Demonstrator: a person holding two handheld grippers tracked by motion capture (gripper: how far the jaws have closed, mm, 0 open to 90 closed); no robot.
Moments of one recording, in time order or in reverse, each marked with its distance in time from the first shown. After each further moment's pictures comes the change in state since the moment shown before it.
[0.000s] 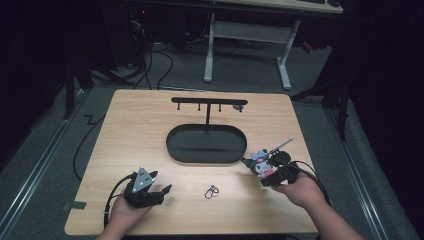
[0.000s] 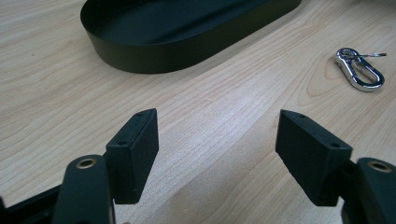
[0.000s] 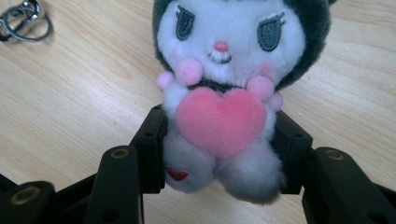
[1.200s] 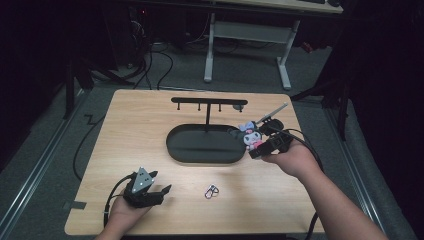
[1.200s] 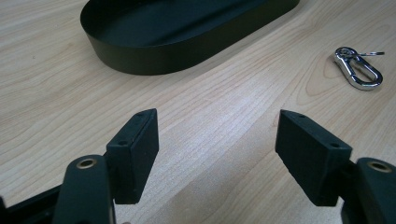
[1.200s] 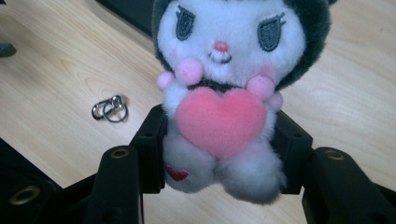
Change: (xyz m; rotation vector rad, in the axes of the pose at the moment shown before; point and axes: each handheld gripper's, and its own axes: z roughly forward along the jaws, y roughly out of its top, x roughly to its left) left arm 0.000 0.000 -0.001 0.001 -0.004 0.012; right arm 0.018 0.076 -0.066 -0.089 0.055 -0.050
